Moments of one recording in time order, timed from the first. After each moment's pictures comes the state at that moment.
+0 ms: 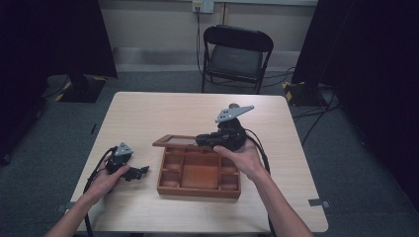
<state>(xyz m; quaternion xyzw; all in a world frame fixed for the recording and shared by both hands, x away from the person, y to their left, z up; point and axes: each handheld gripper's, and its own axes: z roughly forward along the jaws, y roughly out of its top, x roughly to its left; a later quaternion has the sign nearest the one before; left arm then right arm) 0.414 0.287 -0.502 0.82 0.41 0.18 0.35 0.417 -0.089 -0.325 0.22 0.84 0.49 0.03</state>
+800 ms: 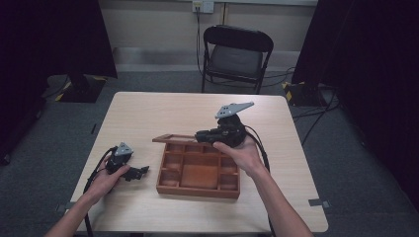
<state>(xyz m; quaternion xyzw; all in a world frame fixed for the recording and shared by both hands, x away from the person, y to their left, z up) 0.414 0.287 -0.502 0.82 0.41 0.18 0.35 0.423 -0.088 -0.320 0.23 0.84 0.49 0.03</state>
